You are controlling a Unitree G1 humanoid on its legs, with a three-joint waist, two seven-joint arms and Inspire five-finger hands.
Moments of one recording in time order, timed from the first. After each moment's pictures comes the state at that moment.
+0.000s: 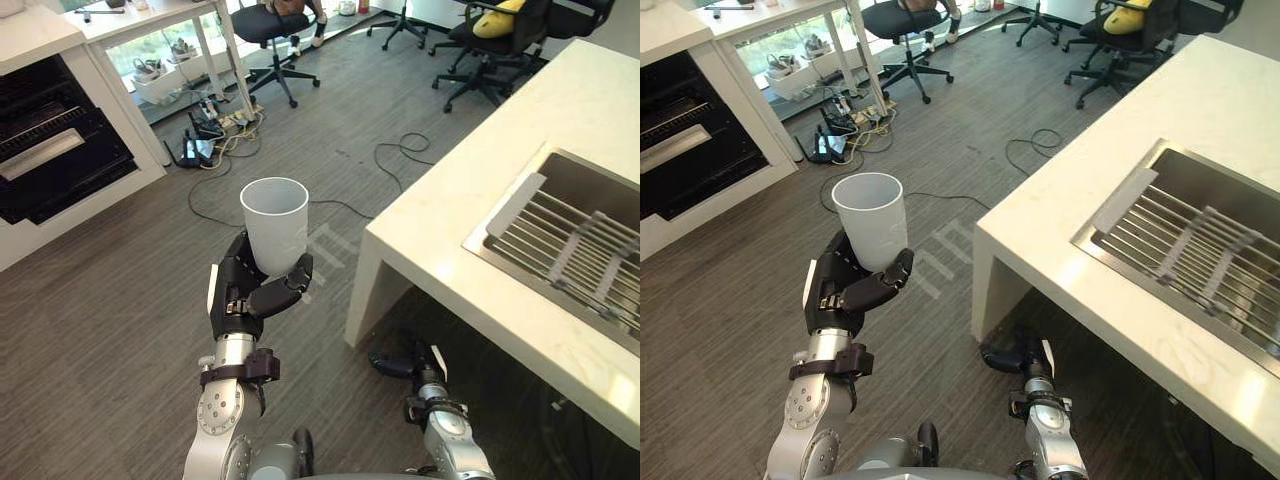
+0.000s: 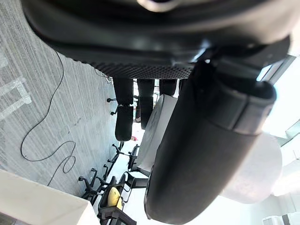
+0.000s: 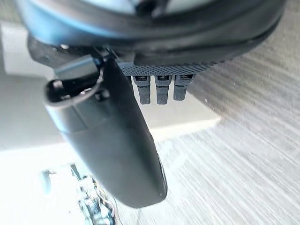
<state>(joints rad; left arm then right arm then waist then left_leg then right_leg) 0.27 0.02 -0.18 -0.36 -0.28 -0.13 0.18 0.10 -0.01 0.04 0.52 0.12 -0.04 -0.08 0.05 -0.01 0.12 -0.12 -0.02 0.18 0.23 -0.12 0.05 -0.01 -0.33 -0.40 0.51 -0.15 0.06</state>
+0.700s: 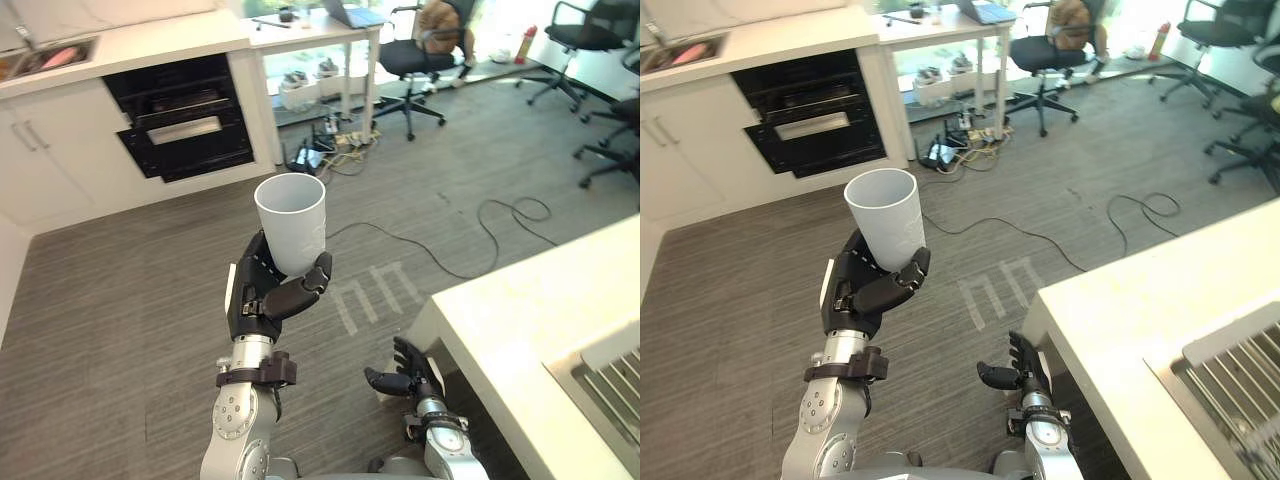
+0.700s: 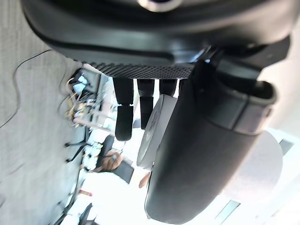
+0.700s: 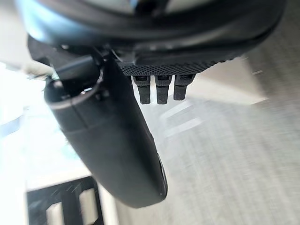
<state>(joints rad) 0.29 -0.04 -0.22 -0.40 -0.30 -0.12 0.15 0.23 -0.02 0.09 0.37 0.05 0.00 -0.14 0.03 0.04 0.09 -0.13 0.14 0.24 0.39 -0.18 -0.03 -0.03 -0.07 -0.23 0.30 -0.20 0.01</state>
